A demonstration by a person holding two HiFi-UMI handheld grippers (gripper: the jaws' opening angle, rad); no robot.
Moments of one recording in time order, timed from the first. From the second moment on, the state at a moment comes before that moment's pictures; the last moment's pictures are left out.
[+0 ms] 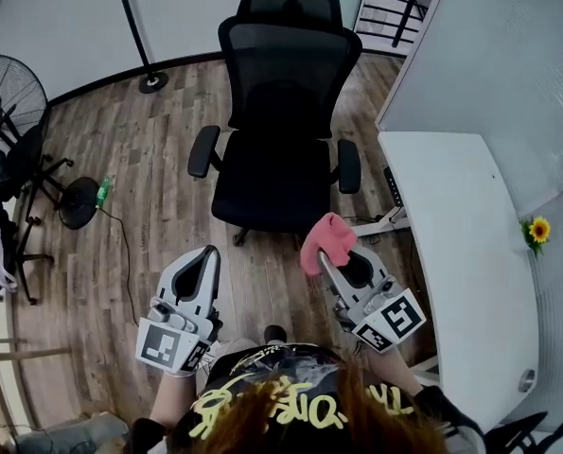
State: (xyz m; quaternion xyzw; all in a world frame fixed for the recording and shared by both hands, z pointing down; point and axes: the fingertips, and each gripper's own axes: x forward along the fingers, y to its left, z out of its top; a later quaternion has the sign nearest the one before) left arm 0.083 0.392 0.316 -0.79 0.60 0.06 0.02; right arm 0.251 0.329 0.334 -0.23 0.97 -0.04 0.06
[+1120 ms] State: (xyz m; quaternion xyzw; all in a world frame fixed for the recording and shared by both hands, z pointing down) left arm -0.006 0.309 0.314 -0.82 0.58 0.06 0.01; right arm 0.171 0.261 0.336 -0.27 0.96 -0.06 0.06
